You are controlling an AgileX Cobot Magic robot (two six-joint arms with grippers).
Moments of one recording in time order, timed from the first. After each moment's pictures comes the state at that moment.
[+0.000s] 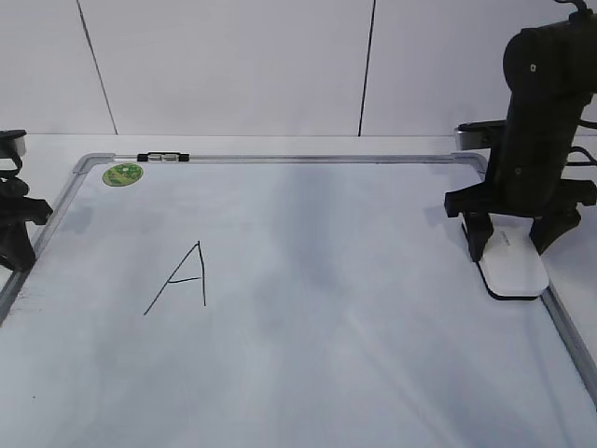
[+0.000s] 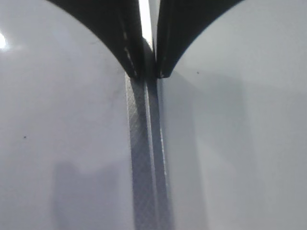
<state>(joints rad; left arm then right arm) 0.04 1.96 -1.25 -0.22 0.84 0.24 0.18 2.02 -1.49 -0.13 1.11 0.24</state>
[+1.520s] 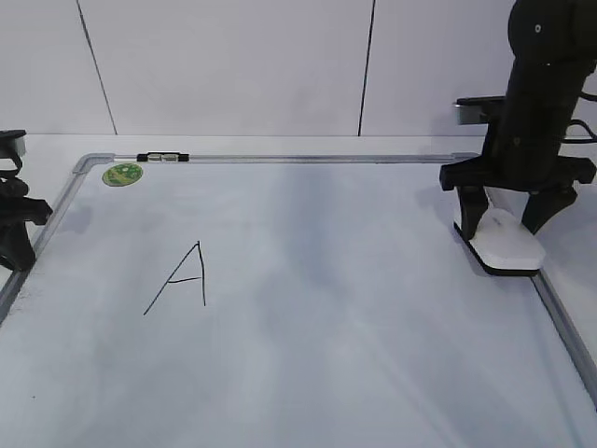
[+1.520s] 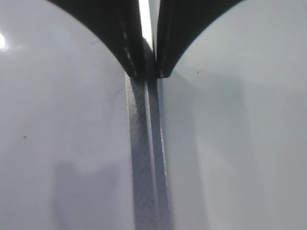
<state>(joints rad) 0.04 1.96 -1.25 -0.22 0.84 0.24 0.18 2.02 -1.60 -0.06 1.21 0.20</state>
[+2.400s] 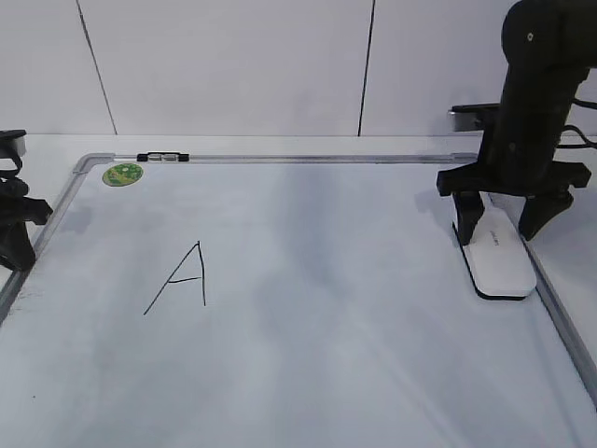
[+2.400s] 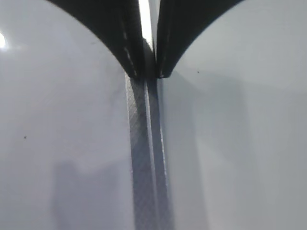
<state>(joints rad) 0.04 1.96 -1.25 -0.22 0.84 0.24 0.18 2.05 -1.61 -0.05 1.21 0.18</state>
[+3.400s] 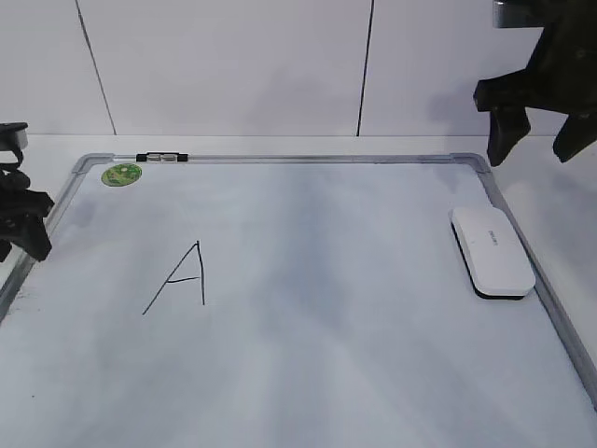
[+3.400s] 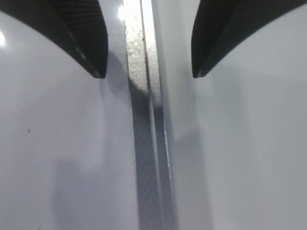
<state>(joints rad) 0.04 1.96 -1.28 -0.22 0.84 0.24 0.18 1.79 -1.61 -0.07 1.23 0.16</state>
